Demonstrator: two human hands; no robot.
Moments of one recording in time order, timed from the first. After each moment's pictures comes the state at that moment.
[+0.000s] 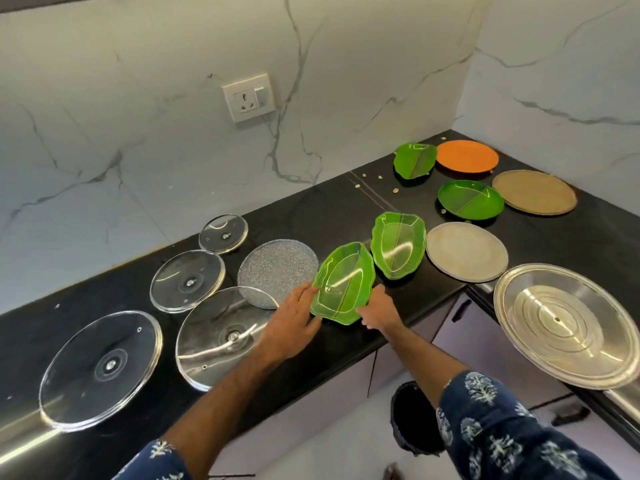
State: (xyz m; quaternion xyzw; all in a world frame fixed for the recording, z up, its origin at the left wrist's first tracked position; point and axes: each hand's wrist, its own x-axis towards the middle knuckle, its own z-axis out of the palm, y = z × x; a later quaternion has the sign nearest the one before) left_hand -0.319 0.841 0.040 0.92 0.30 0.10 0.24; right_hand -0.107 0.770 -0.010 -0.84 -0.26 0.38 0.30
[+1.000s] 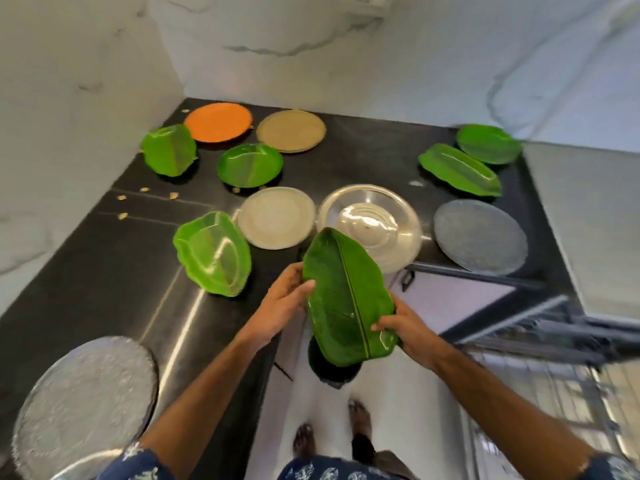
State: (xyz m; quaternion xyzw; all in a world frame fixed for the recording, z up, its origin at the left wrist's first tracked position) left_hand -0.091 0.774 0.028 0.71 0.03 -0.10 0.70; right_hand -0.088 0.518 0.016 -0.63 0.07 0.29 0.72
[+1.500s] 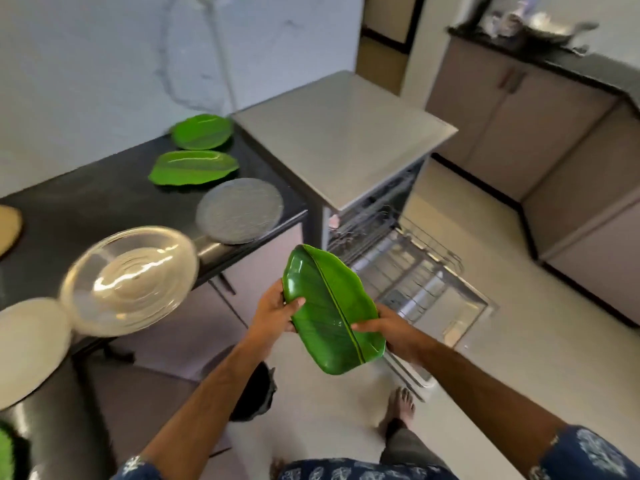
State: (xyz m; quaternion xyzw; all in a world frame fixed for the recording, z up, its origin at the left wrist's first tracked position) left_hand -0.114 0.481 -0.010 0.68 -0.14 -0.39 0.60; right_hand -0.294 0.309 0.008 -0.57 0.33 0.07 0.75
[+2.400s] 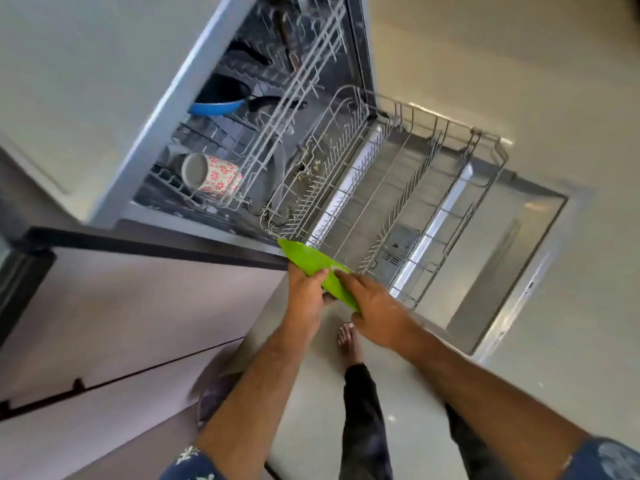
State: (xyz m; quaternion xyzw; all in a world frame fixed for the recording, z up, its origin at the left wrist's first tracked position) left_hand -0.150 0.125 -0.331 0.75 0.07 -0.43 0.50; right_hand -0.282 0.069 -0.349 -0.81 0.28 0.09 0.50
